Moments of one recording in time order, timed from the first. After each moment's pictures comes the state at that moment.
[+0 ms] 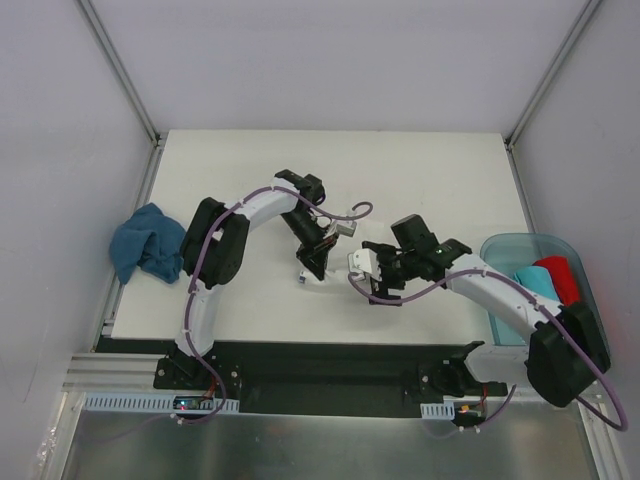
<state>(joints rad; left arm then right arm) -0.58 2.14 1.66 -1.26 0.95 1.03 0.61 1.23 0.80 -0.60 -0.53 -1.02</state>
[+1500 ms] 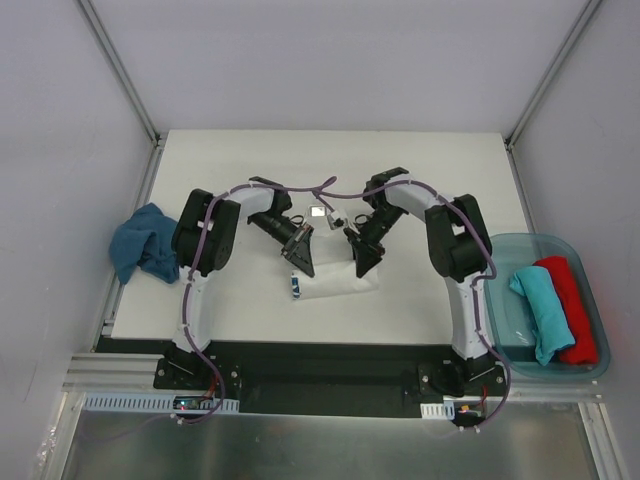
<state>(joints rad) -0.39 2.22 1.56 -1.29 1.16 0.81 0.45 2.20 1.66 -1.39 -0.83 -1.33</state>
